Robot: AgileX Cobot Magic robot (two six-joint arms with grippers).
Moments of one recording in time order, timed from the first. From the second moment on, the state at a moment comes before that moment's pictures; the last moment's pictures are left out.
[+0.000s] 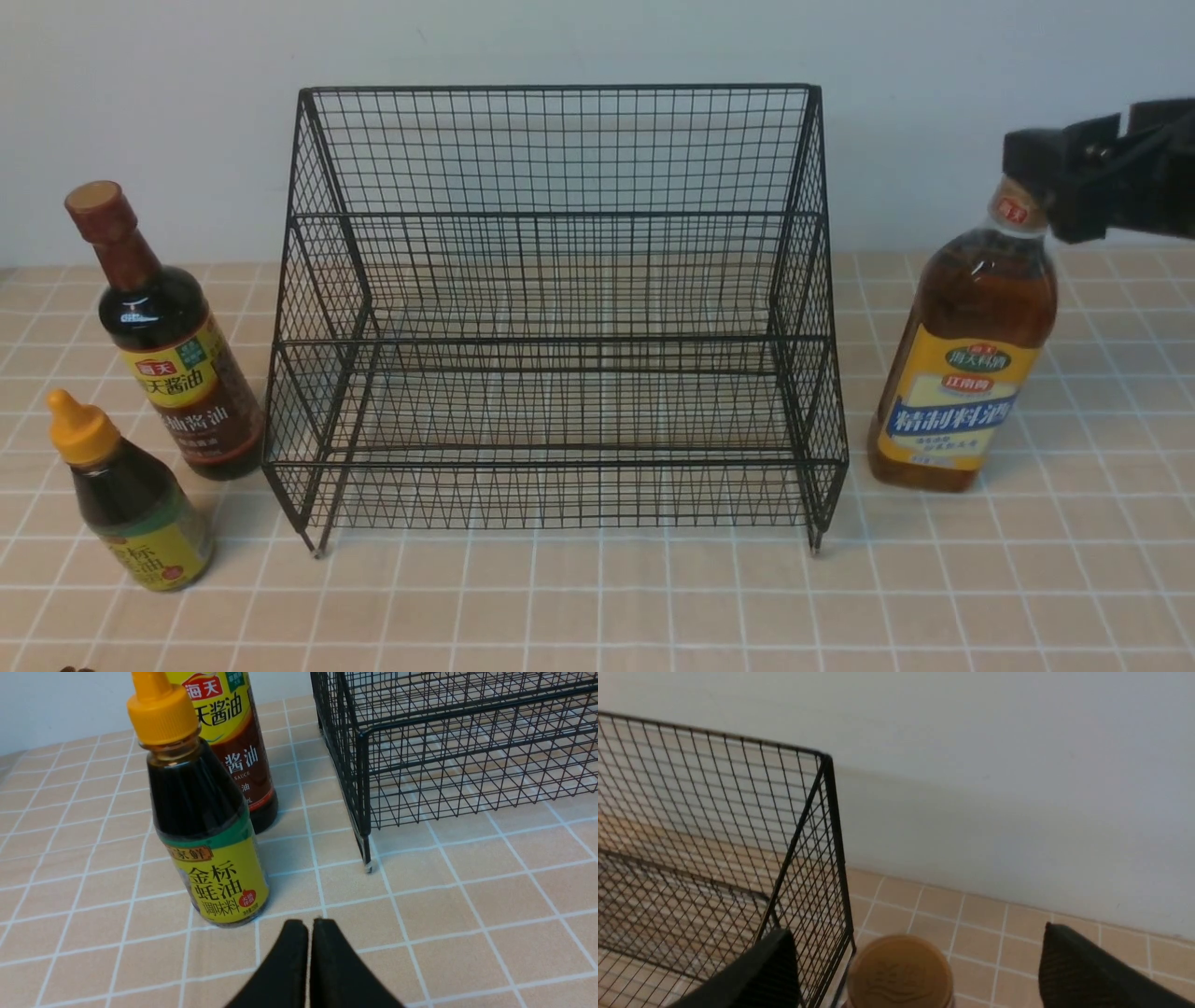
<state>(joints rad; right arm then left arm) 0.10 1.26 -0.93 0.89 0.31 -0.93 -0.07 -0.01 0.02 -0.03 0.39 0.15</state>
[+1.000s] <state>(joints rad) 0.11 1.33 -1.00 0.86 0.40 -1.00 -0.07 -0.01 0.02 -0.03 0.39 0.15</state>
